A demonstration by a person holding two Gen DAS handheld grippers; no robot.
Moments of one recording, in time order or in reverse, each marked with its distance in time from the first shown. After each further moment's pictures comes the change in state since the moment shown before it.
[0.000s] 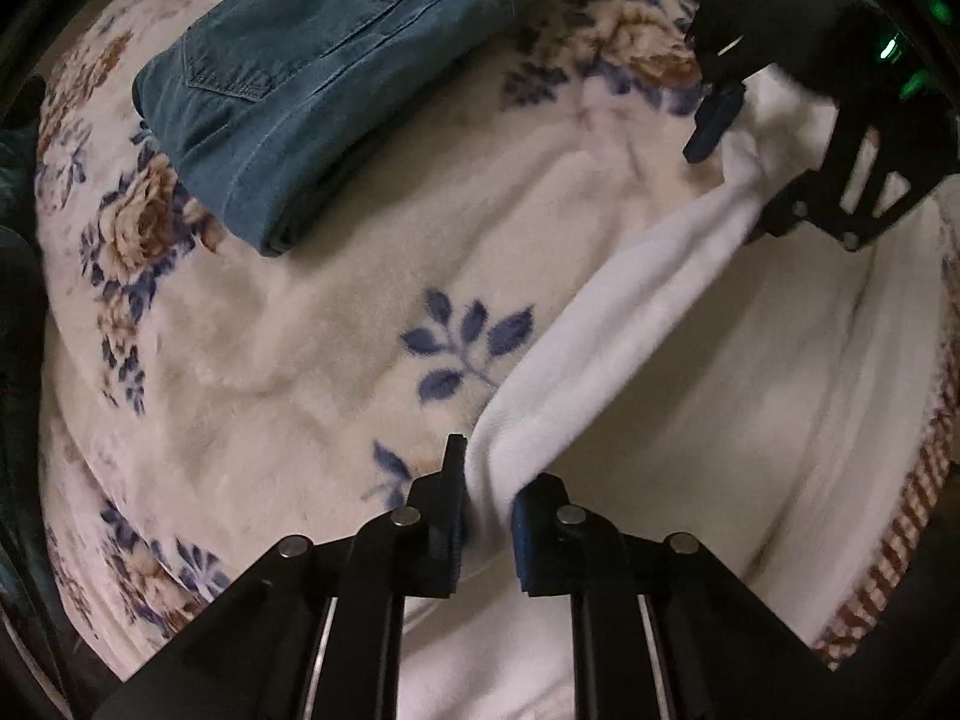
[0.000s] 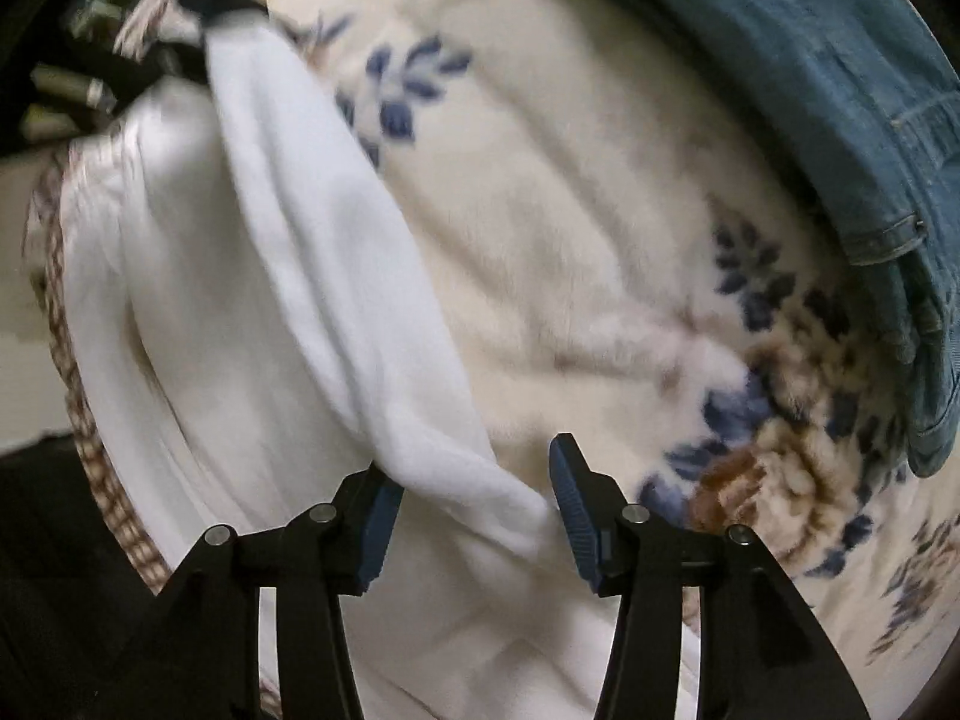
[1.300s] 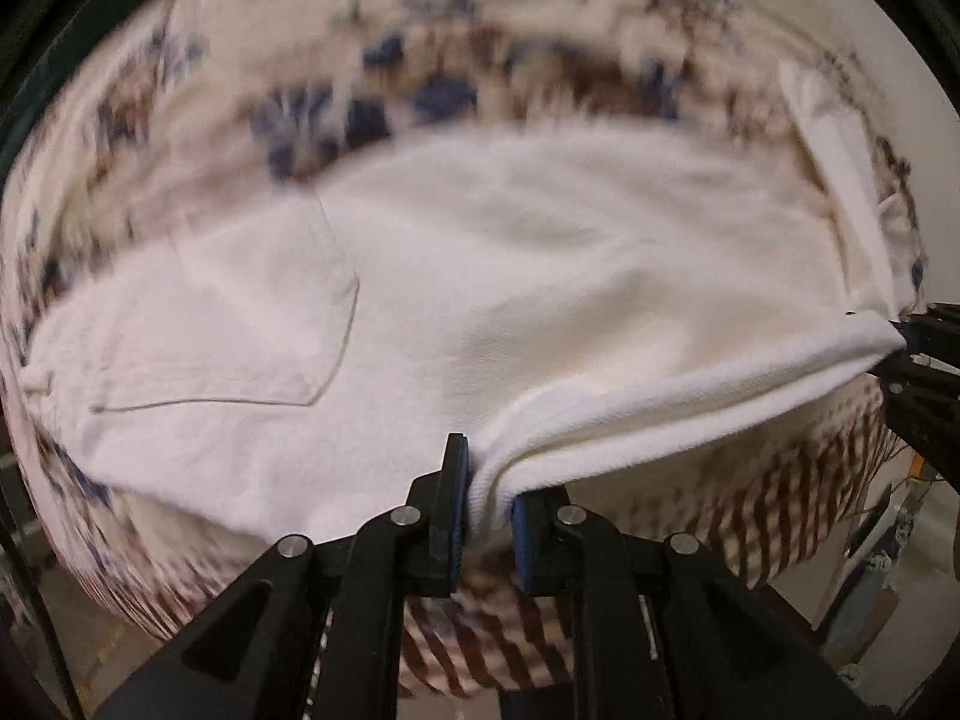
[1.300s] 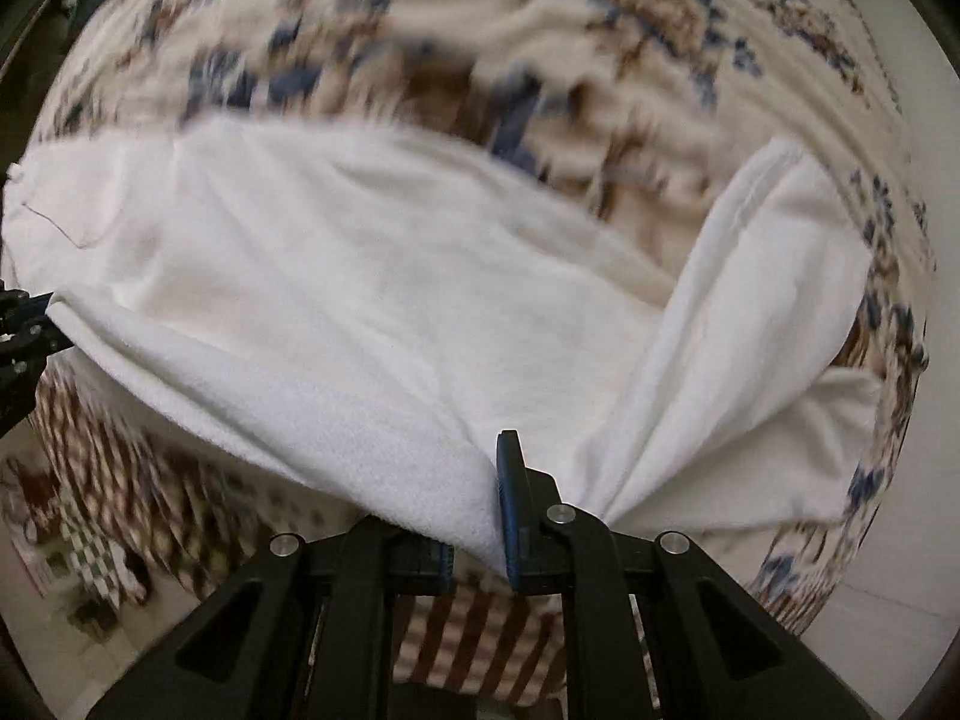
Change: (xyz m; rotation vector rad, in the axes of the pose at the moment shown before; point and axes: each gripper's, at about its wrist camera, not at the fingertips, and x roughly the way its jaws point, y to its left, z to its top) left arm -0.030 -0.182 -0.210 -0.652 0.083 -0.083; right arm 0.029 0.287 -0.179 0.804 -0.127 -0.104
